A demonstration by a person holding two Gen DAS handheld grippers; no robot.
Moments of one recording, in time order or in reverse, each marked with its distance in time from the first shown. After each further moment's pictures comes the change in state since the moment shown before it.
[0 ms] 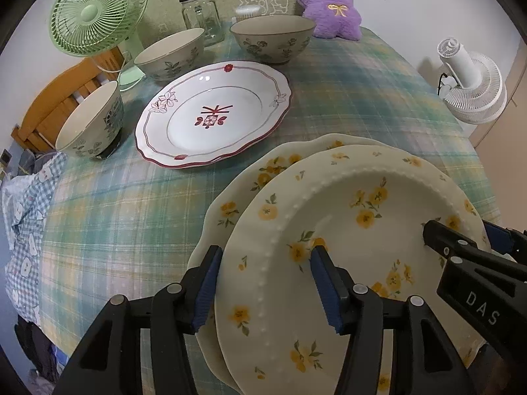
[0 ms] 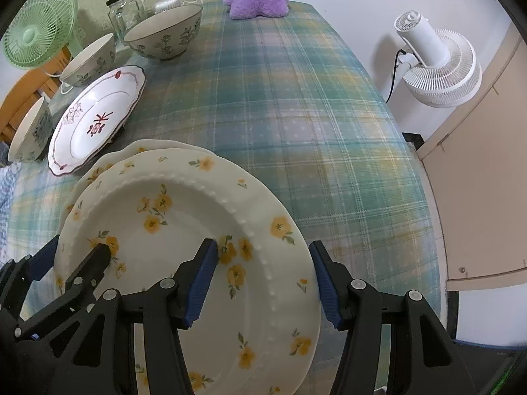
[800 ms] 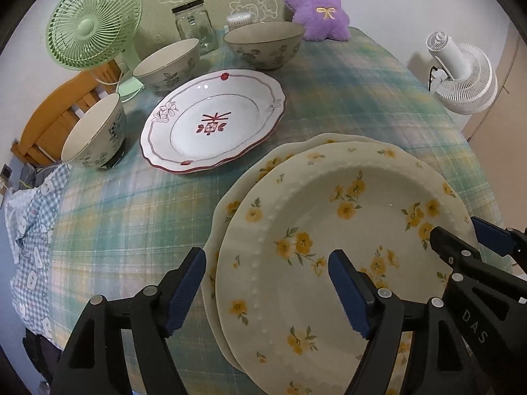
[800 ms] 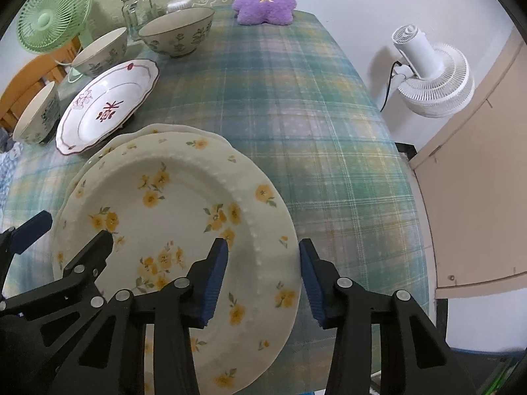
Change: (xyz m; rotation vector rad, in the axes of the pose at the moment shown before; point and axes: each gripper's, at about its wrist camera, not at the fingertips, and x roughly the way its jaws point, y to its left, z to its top) left arm -0.012 0.005 -0.004 0.052 -0.021 0.000; right arm -0.018 0.010 -0.020 -0.046 -0.035 -0.049
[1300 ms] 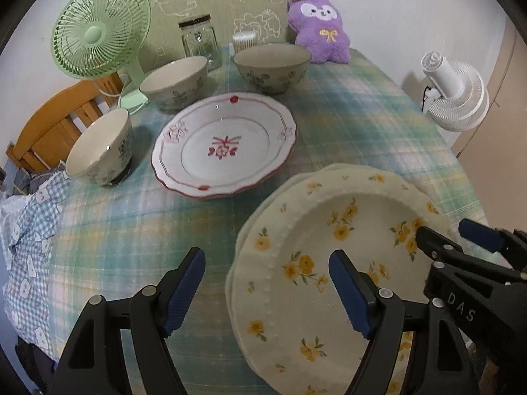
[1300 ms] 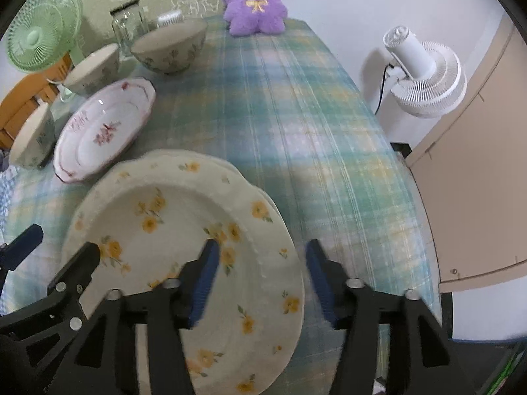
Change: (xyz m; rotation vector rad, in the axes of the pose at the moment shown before) left arm -0.019 0.024 0.010 -0.003 -0.075 -0.057; right arm -0.009 0.011 0.017 0.058 -0.044 -0.007
